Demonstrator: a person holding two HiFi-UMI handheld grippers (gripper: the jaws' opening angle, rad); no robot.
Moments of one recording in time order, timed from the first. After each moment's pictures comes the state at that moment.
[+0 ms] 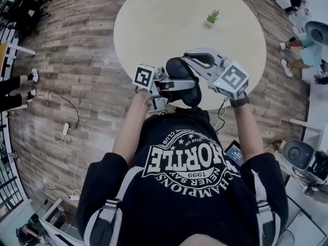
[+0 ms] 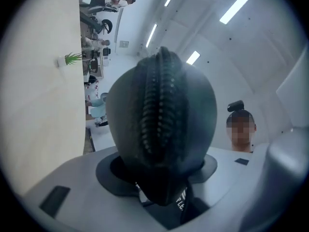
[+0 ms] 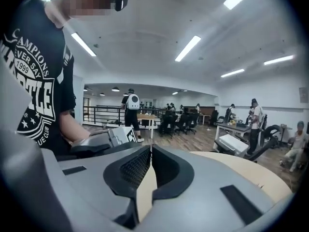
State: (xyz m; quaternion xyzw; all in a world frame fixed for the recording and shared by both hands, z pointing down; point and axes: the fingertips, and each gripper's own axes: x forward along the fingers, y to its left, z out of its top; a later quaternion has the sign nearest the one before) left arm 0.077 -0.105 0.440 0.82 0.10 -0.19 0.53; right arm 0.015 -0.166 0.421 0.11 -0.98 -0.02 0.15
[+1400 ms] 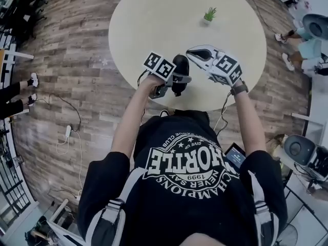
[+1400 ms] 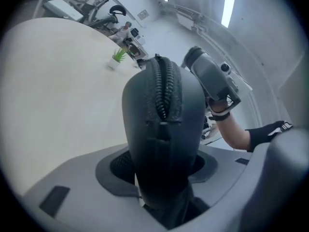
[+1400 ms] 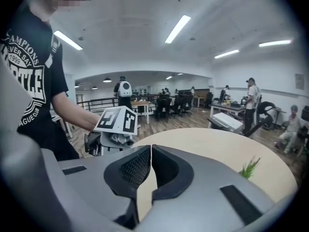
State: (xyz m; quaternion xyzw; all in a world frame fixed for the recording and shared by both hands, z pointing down) left arm 0.091 -0.159 0.610 0.84 -0.09 0.21 0.50; right arm 0.048 -0.226 0.507 0.13 -0.96 0.04 0.24
